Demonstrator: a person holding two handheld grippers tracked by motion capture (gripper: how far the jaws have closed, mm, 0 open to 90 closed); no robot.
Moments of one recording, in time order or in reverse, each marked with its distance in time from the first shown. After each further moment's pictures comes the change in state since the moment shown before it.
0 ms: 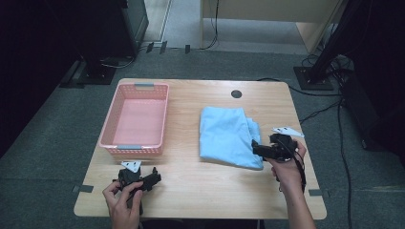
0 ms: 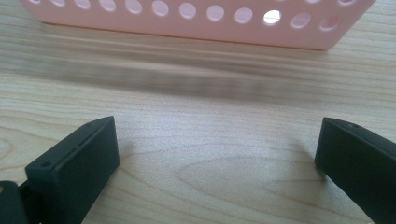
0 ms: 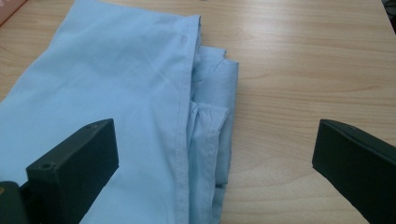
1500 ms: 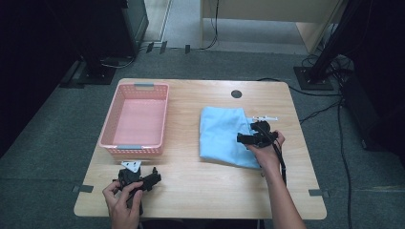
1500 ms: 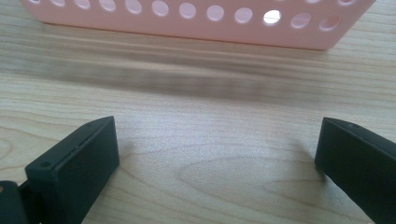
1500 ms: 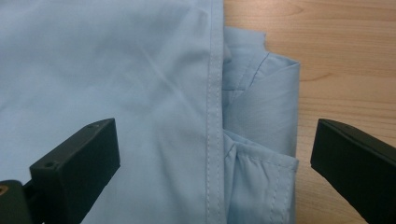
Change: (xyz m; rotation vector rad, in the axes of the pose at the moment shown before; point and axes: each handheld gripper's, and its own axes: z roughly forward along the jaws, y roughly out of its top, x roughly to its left) left arm 0.000 0.000 0.000 0.000 0.000 0.001; right arm 0.021 0.017 0.082 0.164 -0.024 0.018
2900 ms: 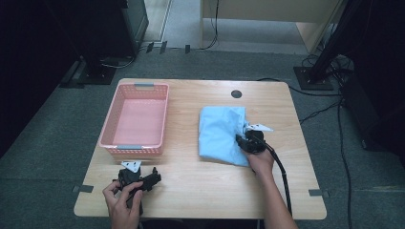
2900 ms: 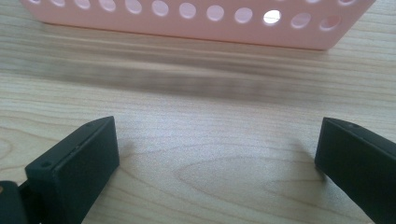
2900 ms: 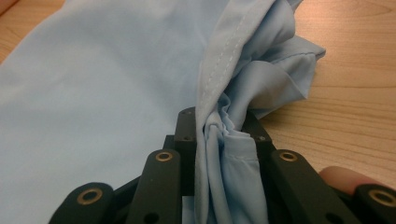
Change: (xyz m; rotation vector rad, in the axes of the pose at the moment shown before) left arm 0.000 0.000 0.000 0.000 0.000 0.001; right arm 0.008 -0.029 0.022 -0.144 0.183 -0.036
